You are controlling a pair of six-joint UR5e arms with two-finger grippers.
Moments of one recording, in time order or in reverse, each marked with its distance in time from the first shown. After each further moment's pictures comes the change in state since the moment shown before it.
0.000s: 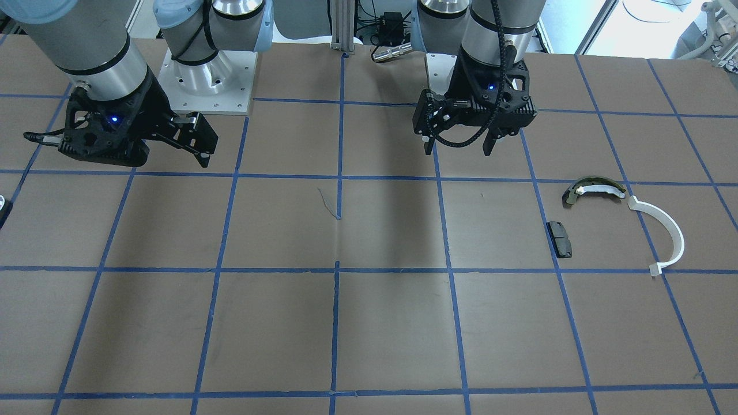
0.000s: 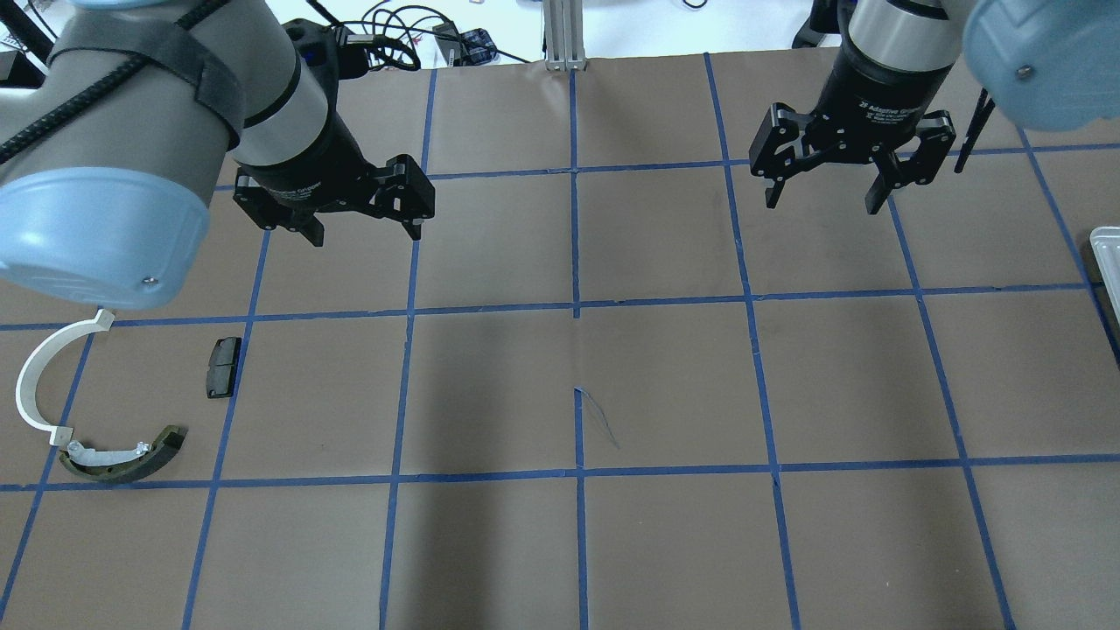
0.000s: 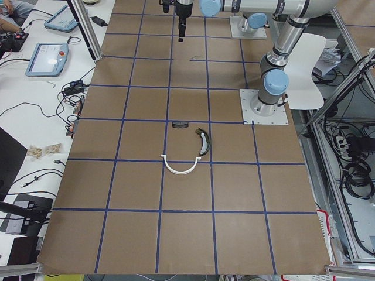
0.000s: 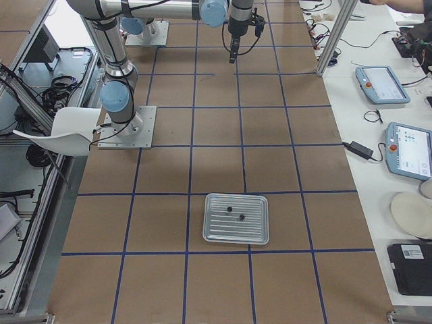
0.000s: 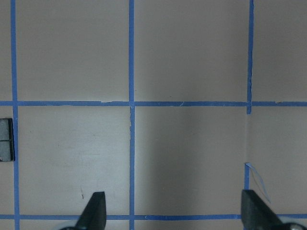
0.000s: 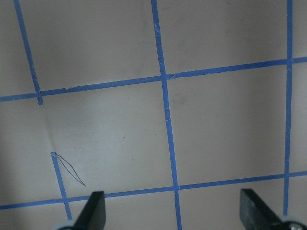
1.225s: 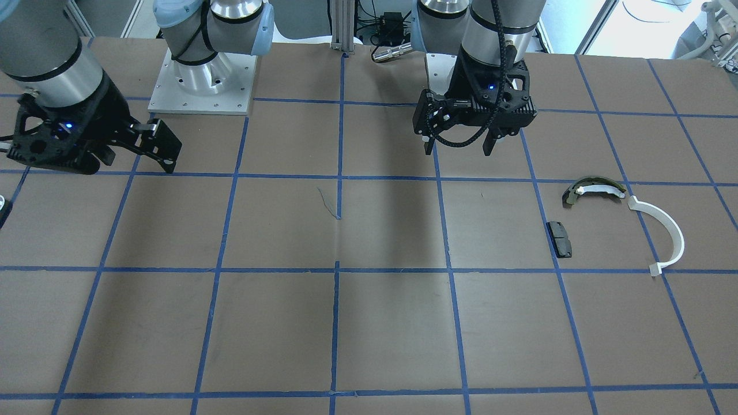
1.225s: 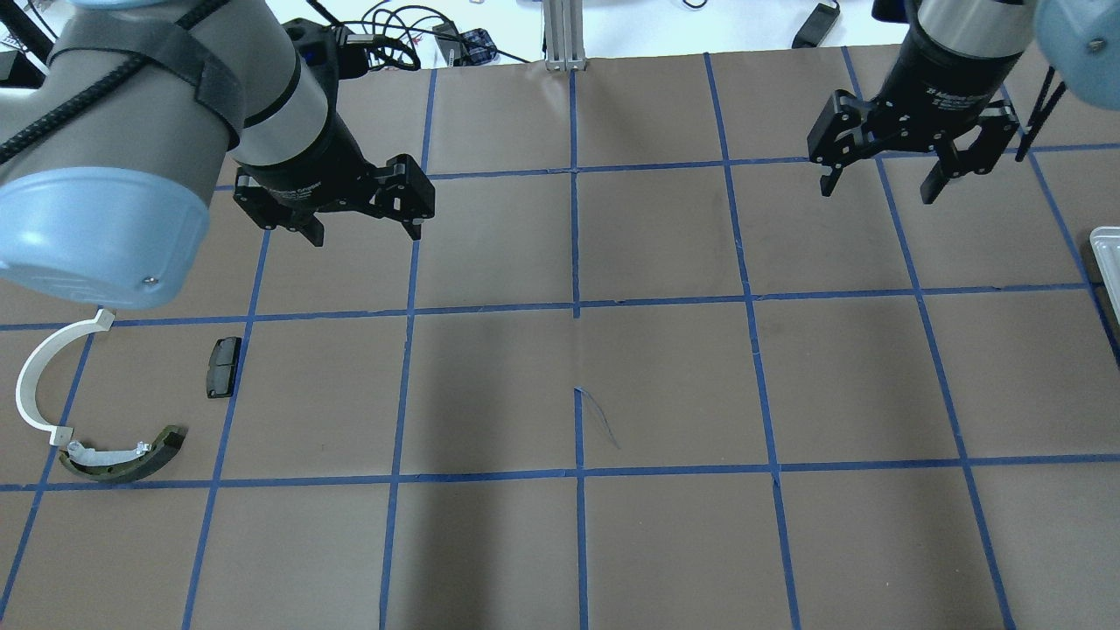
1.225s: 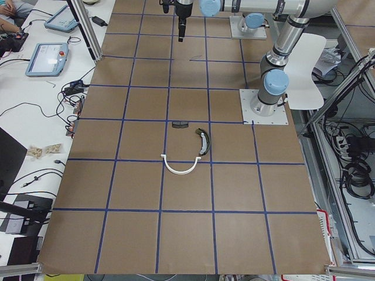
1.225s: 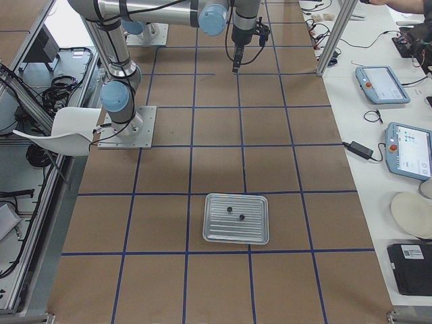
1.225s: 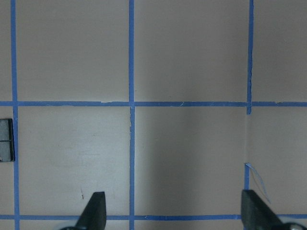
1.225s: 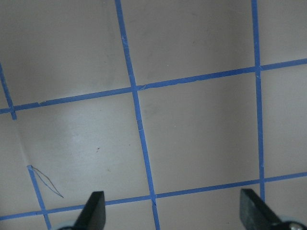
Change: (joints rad) left arm 0.000 0.000 0.000 0.000 0.000 0.000; right arm -0.131 0.003 -0.003 -0.002 -0.014 -0.088
